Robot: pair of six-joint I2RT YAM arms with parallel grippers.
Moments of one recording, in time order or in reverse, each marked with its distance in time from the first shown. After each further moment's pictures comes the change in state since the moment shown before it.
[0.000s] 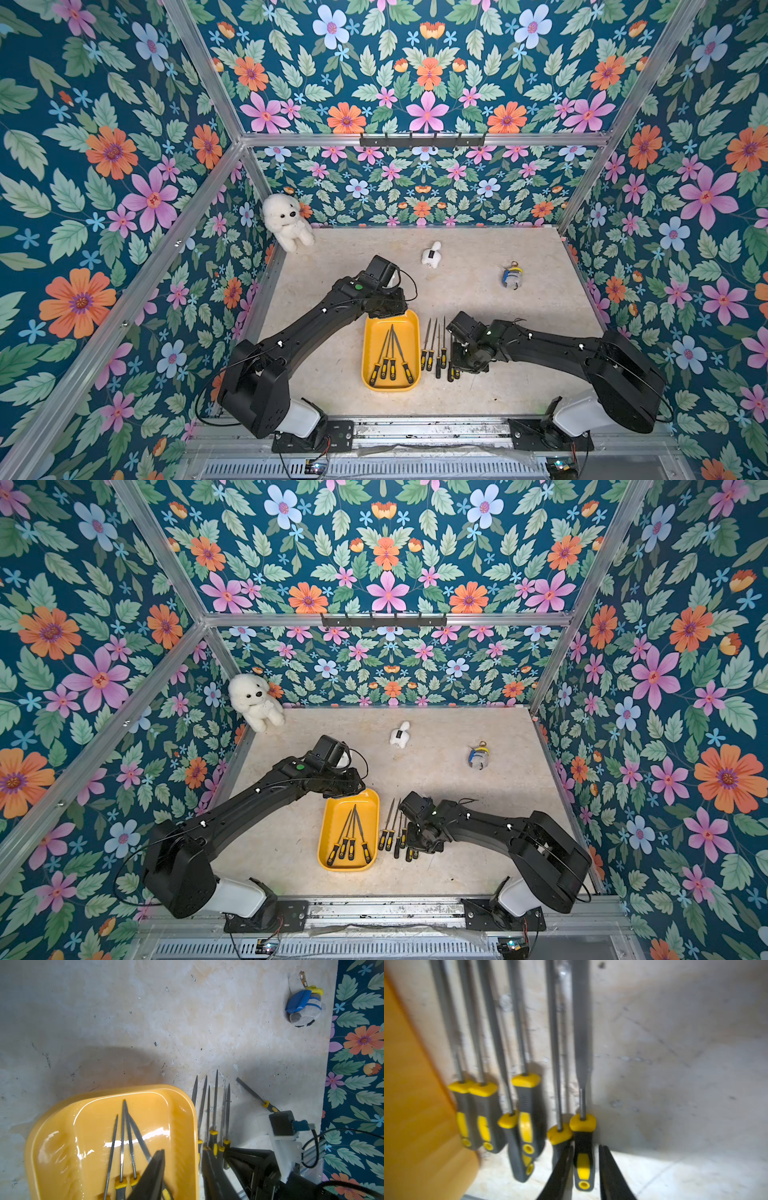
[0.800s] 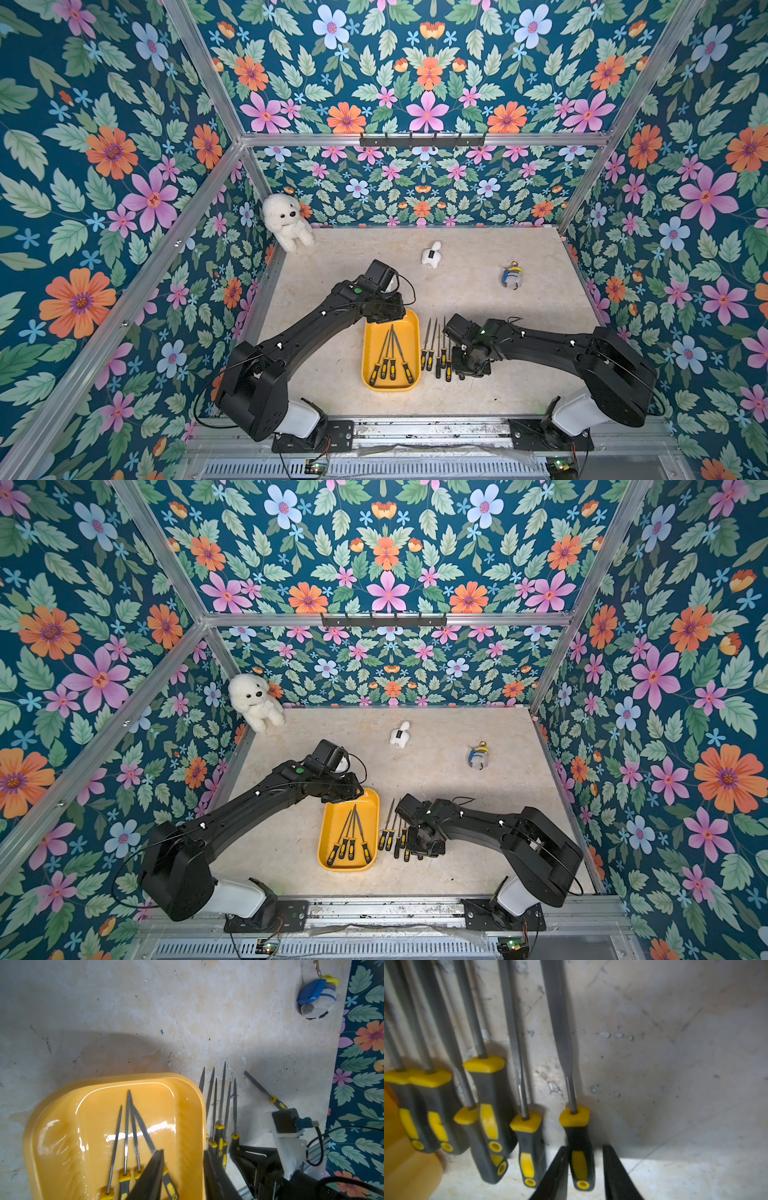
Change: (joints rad) left arm 0.006 -0.016 -0.051 0.000 0.008 -0.004; right arm 0.021 0.084 0.055 -0.072 0.017 -0.023
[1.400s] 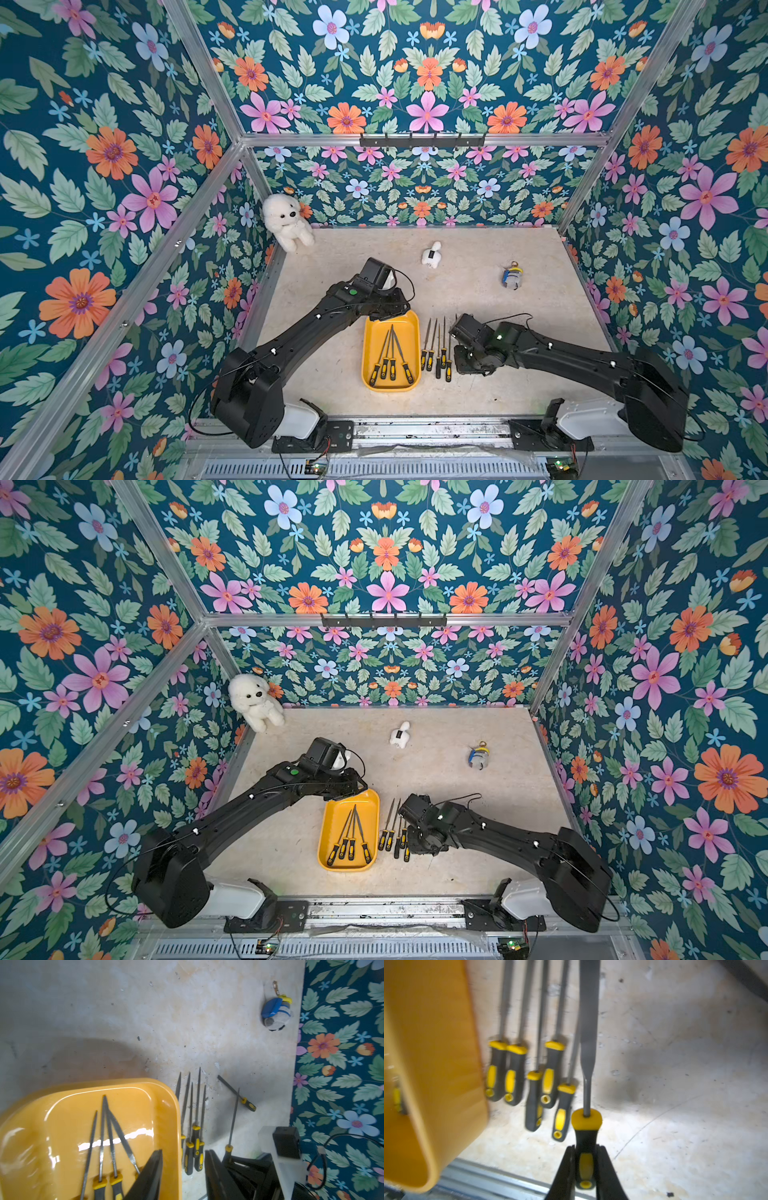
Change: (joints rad) left arm 0.008 -0.036 -0.023 0.114 0.118 -0.093; right arm 0.071 -0.259 -0.008 -0.021 0.057 -0.092
